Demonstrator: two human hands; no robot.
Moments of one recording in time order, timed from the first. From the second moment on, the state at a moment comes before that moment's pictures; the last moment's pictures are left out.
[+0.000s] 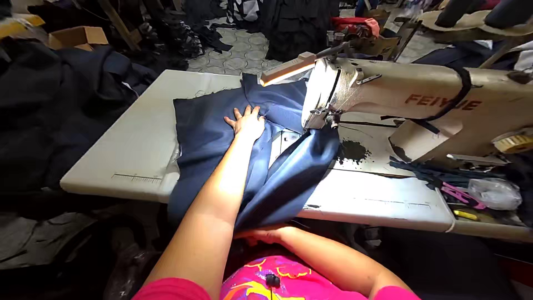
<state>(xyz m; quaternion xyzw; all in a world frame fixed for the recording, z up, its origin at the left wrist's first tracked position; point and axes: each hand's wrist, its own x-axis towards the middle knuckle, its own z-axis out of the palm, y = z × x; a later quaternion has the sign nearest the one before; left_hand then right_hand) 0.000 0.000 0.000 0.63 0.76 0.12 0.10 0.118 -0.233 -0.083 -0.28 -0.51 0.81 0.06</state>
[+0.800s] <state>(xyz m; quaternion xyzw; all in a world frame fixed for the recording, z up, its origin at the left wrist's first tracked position) 0.003 -0.195 0.036 0.71 0.69 -0.11 0.05 0.362 -0.056 0.065 -0.79 -0.56 0.23 0.01</state>
